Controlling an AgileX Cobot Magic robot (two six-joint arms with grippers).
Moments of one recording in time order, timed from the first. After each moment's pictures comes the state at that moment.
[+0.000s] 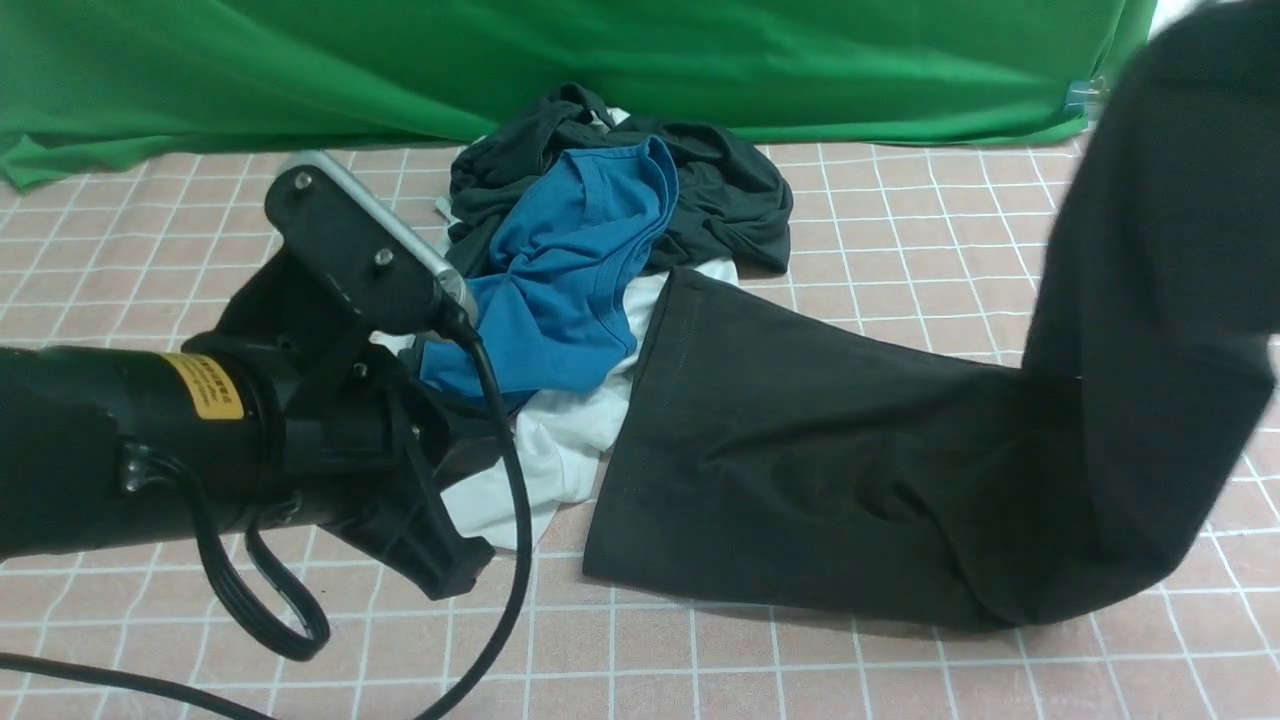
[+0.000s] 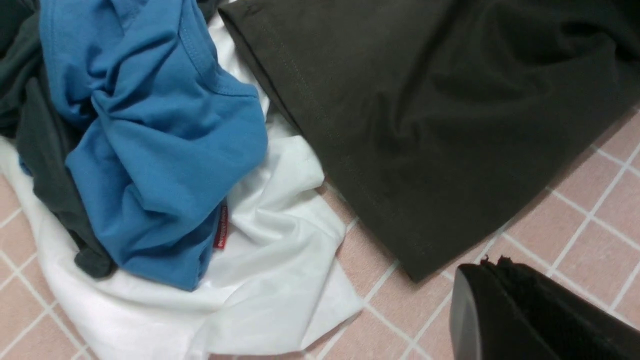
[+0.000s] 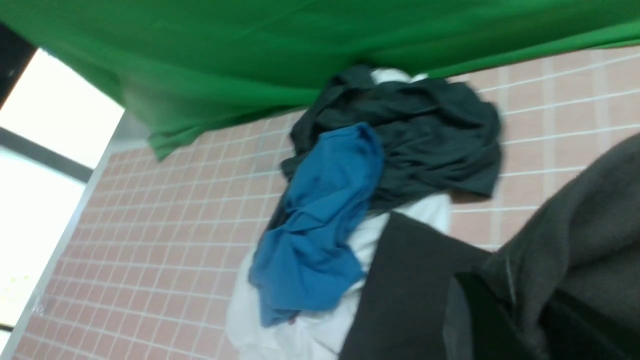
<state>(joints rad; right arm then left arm) -0.04 1.27 -1.14 0.95 0.79 -0.42 -0.47 1.07 -0.76 -0.25 0.53 0.52</state>
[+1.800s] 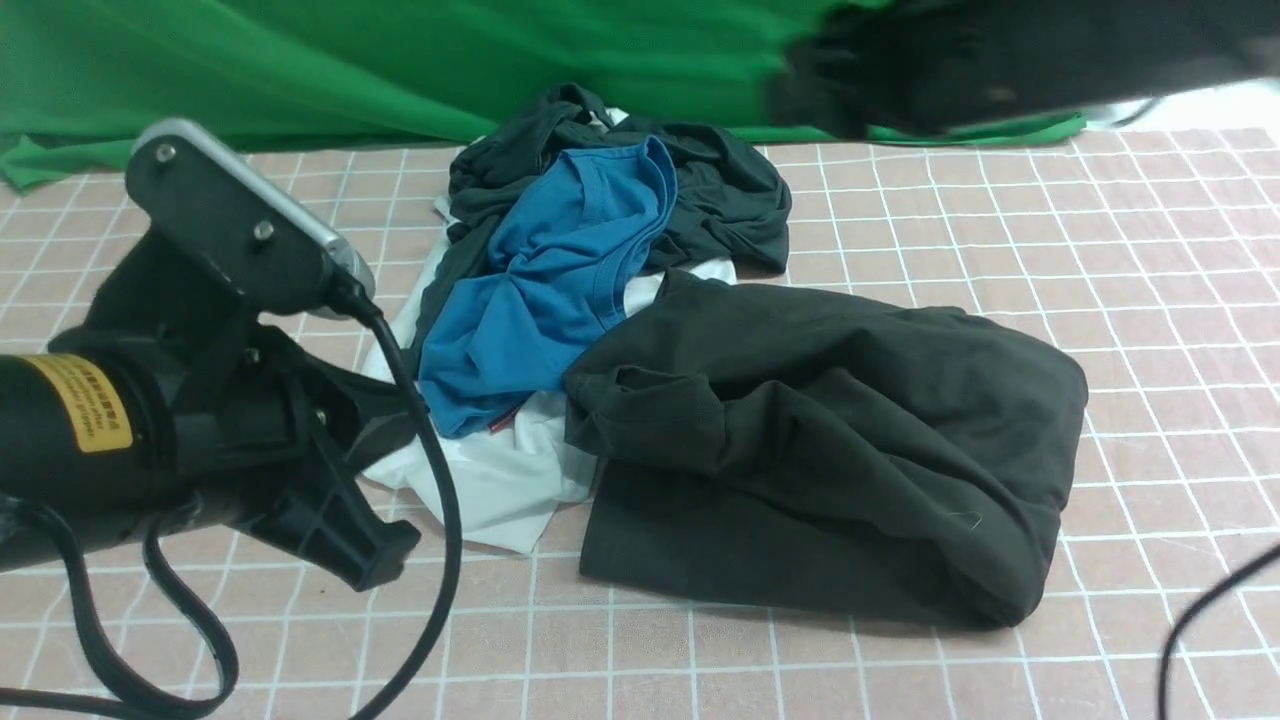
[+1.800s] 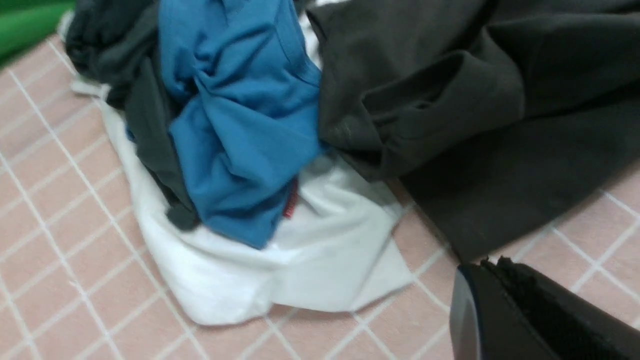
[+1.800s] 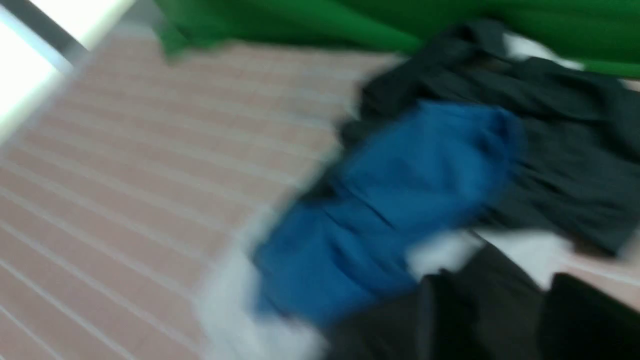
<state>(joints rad) 0.38 1.61 -1.41 0.44 0.65 -0.21 -0.47 0.96 -0.76 -0.06 0.59 0.28</state>
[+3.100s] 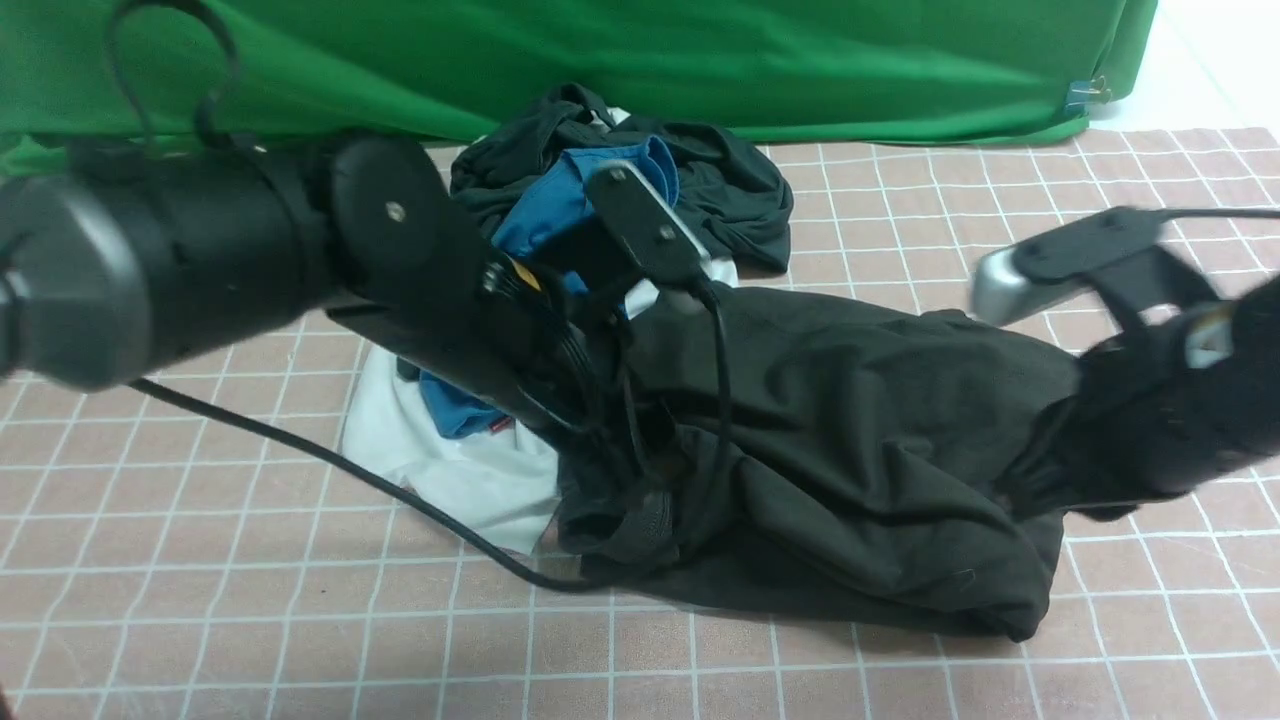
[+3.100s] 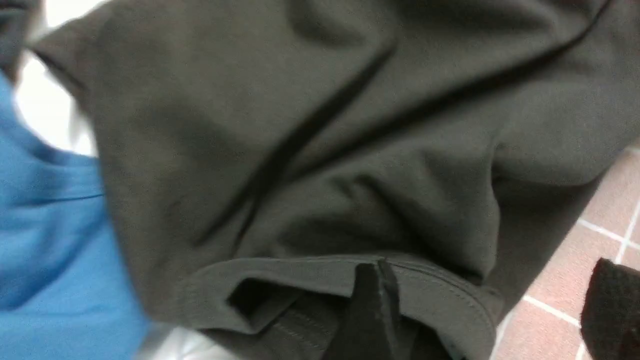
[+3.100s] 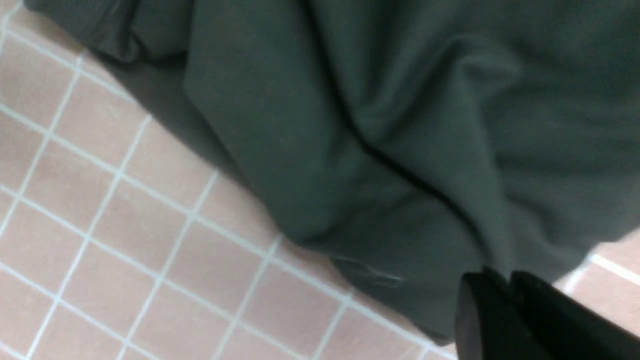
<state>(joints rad) 0.35 1.32 -0.91 0.16 0.83 -0.13 -0.51 1.65 -1.12 -0.45 0.67 0.89</state>
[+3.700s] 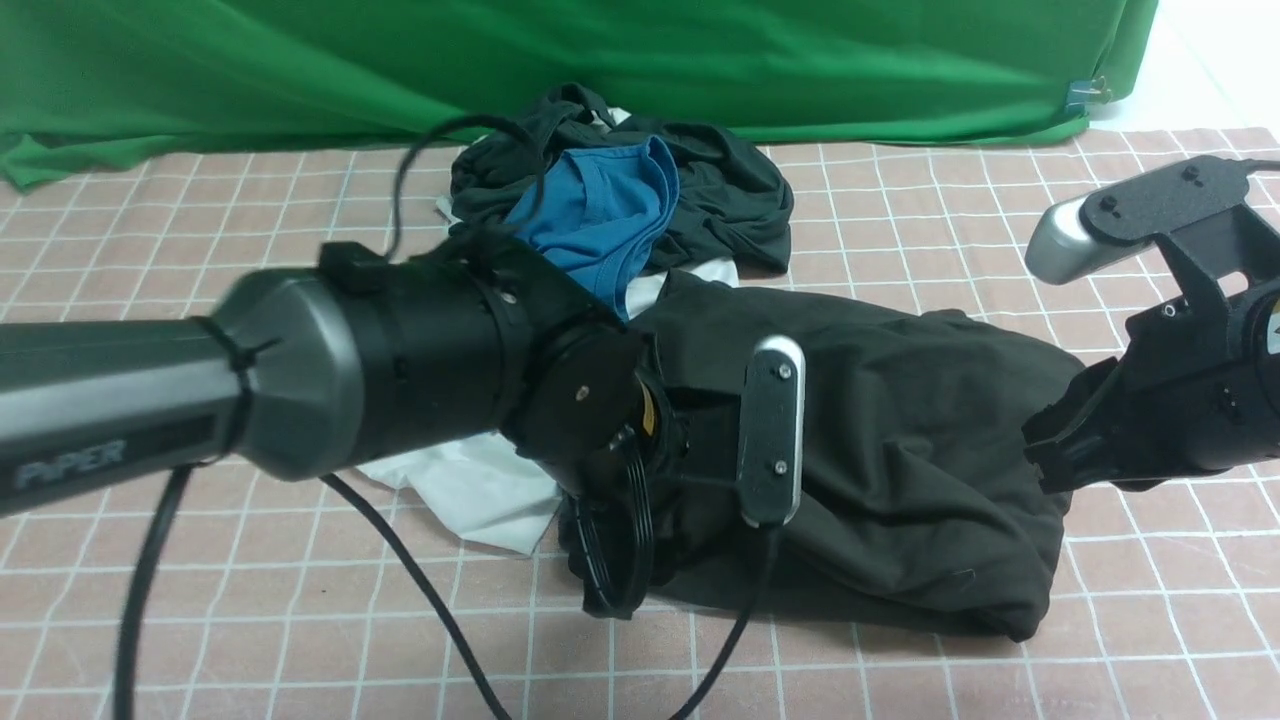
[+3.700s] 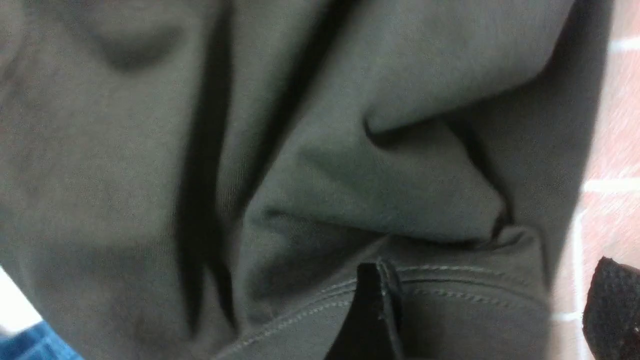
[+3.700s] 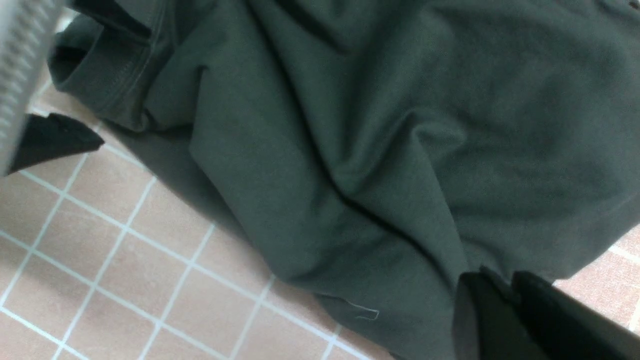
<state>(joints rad) 0.34 1.24 -0.89 0.16 0.77 -0.13 -0.71 1.75 -1.12 0.09 0.64 0.95</state>
